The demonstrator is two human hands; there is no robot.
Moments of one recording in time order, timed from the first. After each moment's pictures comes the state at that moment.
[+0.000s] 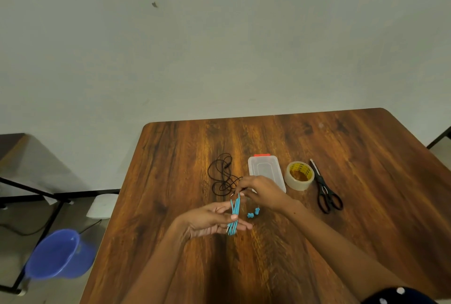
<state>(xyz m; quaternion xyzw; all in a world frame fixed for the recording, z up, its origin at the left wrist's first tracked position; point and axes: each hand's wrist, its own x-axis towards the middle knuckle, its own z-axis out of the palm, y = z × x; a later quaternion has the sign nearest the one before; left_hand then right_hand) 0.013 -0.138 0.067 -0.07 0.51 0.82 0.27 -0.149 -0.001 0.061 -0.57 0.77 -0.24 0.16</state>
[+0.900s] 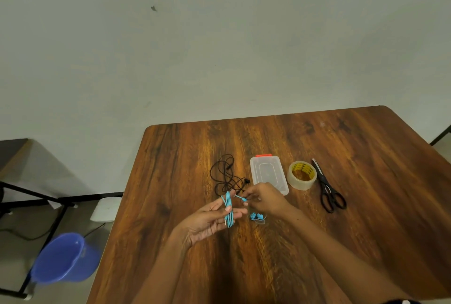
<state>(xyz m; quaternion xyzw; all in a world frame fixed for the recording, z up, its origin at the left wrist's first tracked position) 0.020 -0.140 0.047 -0.17 0.39 0.90 0.13 -0.137 0.003 0.040 -0.43 0.82 -0.28 0.25</state>
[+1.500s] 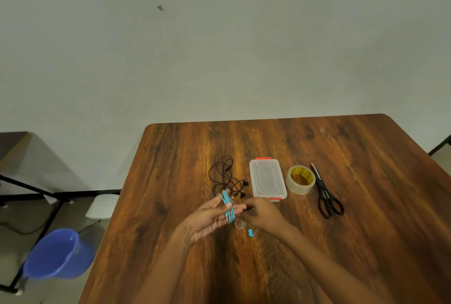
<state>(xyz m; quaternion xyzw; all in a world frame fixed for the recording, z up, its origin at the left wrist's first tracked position) 0.010 -0.136 0.038 -0.21 0.39 0.89 0.08 -0.111 0.011 0.031 -0.43 0.83 -0.27 0.23</state>
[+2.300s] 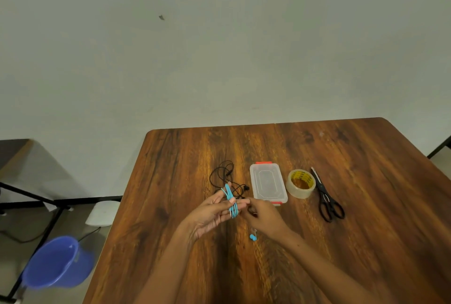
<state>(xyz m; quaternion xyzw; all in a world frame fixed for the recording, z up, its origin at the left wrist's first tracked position) -0.002 -0.139 0.056 -0.18 0.44 0.88 0.07 -0.101 0.014 0.038 -0.42 0.81 -0.35 0.19</state>
